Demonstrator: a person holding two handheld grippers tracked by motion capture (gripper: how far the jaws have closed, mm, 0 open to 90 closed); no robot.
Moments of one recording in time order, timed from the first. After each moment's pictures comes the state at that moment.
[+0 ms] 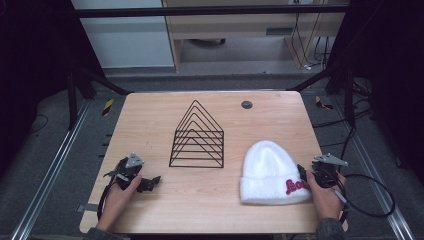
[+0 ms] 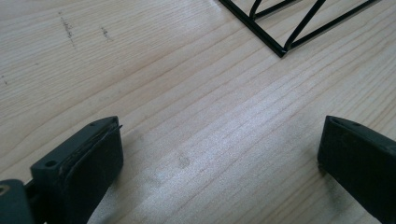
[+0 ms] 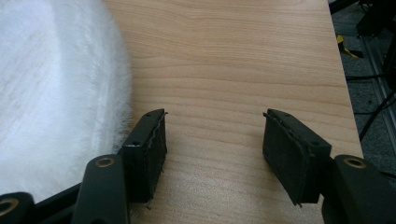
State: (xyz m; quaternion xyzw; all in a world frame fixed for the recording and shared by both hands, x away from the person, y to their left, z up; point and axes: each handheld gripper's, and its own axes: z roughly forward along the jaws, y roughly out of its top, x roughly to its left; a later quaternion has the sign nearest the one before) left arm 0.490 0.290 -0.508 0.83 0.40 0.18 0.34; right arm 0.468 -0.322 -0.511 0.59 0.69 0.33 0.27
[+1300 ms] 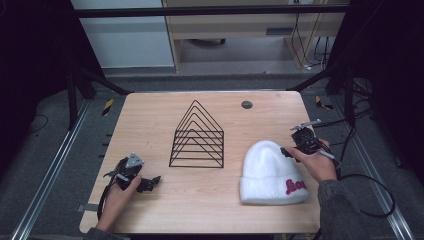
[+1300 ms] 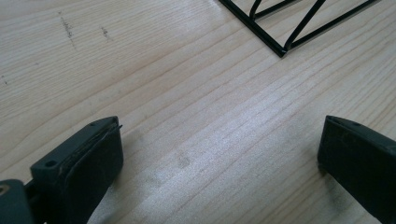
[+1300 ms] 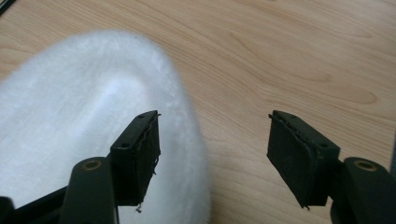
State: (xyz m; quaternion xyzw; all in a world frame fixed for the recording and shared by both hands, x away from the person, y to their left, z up) left arm 0.490 0.290 -0.508 0.83 0.40 0.18 0.34; right arm 0.544 -0.269 -0.437 0.52 0.80 0.25 0.18
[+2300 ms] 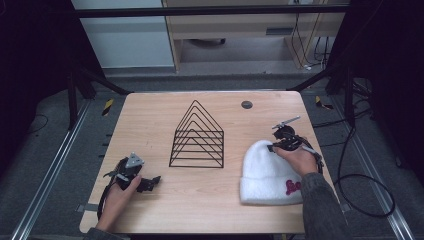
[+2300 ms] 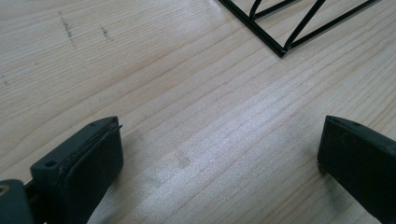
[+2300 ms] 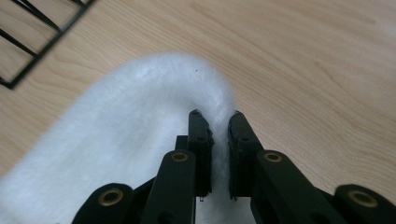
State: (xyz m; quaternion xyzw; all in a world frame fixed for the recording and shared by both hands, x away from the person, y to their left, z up) left arm 0.489 0.290 -0.508 0.83 0.41 0.18 0.34; right arm 0.564 -0.228 -0.447 0.48 0.83 0.27 0.12
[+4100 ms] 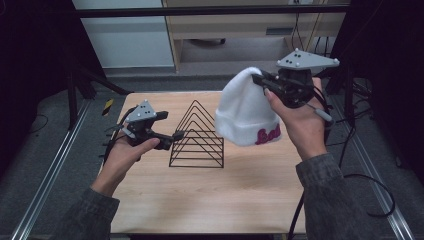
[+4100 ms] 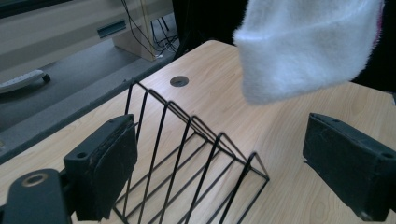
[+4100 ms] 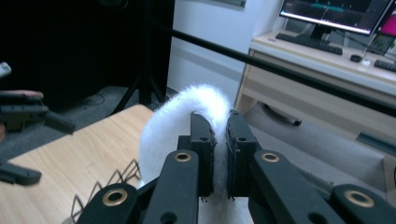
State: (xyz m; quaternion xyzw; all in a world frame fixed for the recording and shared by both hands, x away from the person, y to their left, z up) left arm 0.513 0.202 -0.312 0.81 0.25 0.19 0.50; right arm 0.491 -0.158 -0.188 0.32 0.72 0.52 0.33
